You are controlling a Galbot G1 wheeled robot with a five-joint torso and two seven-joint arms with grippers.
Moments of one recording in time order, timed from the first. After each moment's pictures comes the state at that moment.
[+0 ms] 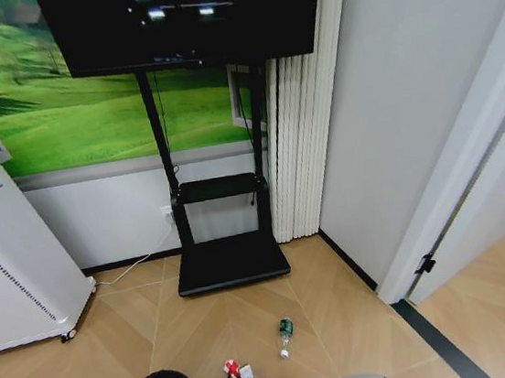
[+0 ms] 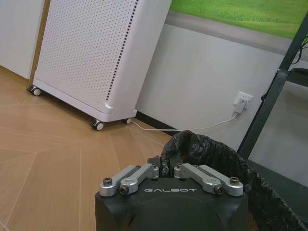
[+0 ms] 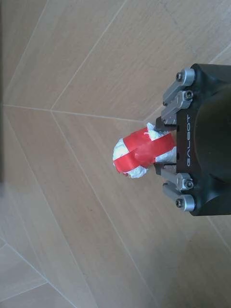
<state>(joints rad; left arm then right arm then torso) 2.00 -1.41 -0.58 -1.66 -0.76 -0.82 -0.07 -0.58 1.61 -1.20 0.67 1.40 0.15 0.41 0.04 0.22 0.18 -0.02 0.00</state>
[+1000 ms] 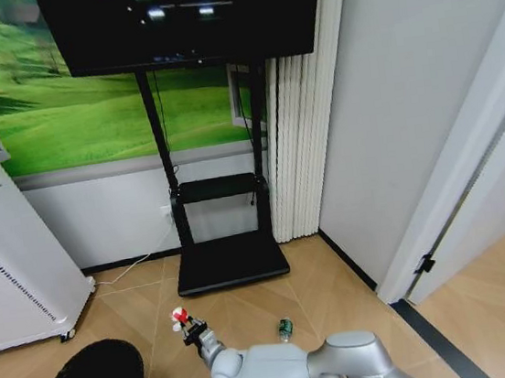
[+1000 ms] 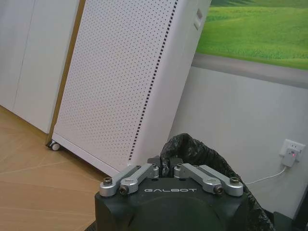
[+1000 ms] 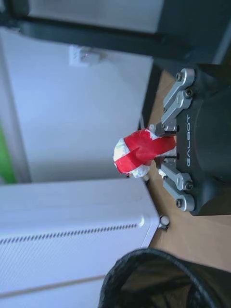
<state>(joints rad) 1.89 -1.13 -0.82 -1.74 -0.93 -0.62 -0.27 -0.29 1.61 -1.22 1.00 0.98 0.38 0.40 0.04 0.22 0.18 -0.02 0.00</state>
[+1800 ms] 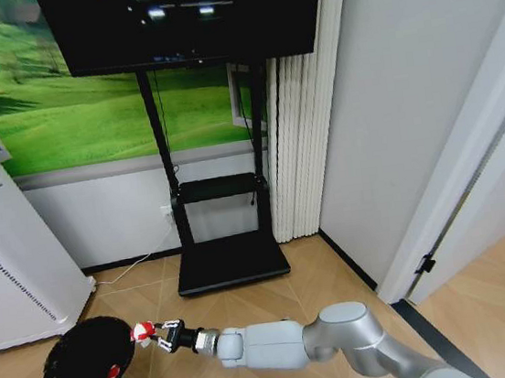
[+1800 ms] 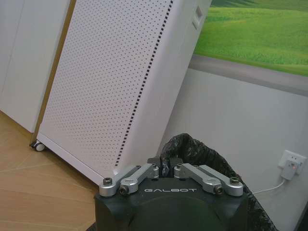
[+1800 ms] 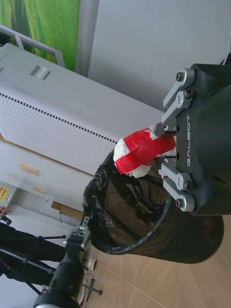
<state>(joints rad) 1.72 -1.05 -0.77 -1.69 -0.97 -0.55 -0.33 -0.21 1.61 -1.34 0.91 0.62 0.56 0.18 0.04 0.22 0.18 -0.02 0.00</state>
